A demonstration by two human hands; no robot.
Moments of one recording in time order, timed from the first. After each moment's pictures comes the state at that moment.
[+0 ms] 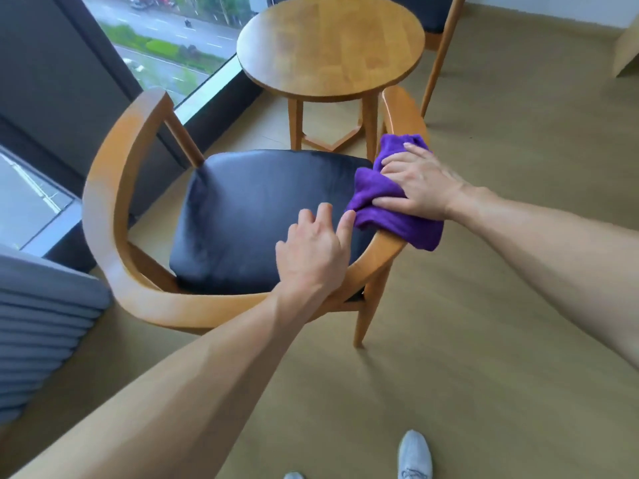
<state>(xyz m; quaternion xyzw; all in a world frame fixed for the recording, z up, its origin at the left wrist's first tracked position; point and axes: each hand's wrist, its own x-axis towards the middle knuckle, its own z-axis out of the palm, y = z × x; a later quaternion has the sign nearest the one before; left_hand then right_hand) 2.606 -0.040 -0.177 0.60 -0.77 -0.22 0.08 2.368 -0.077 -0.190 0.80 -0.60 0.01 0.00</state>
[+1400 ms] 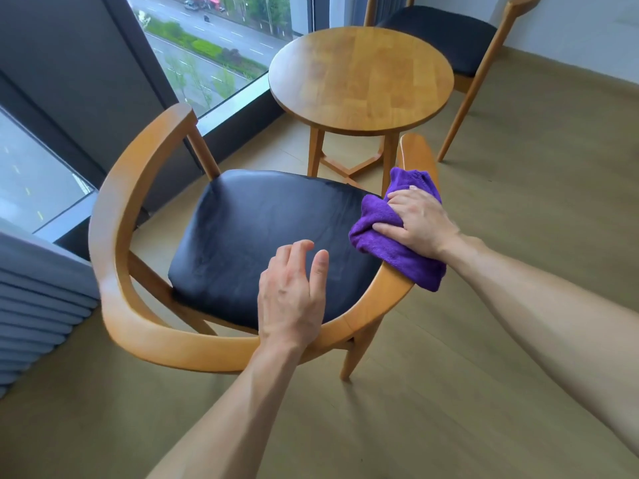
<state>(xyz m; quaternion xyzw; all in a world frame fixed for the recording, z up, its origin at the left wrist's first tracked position) 2.607 -0.045 -0.192 0.62 -0.71 -0.20 0.29 2.352 -0.120 -0.201 0.78 -0.62 0.09 -0.04</state>
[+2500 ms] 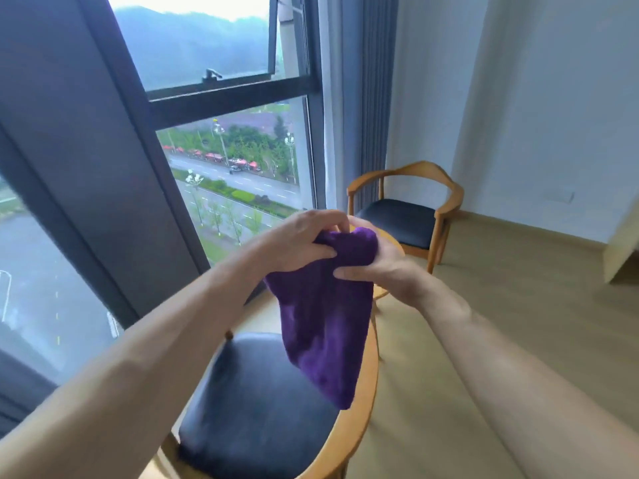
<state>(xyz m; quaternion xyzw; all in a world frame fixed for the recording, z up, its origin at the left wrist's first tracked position) 2.504 -0.155 0.245 0.31 -0.93 -0.15 0.15 2.315 -0.105 0.175 0.59 -0.45 0.45 -0.50</state>
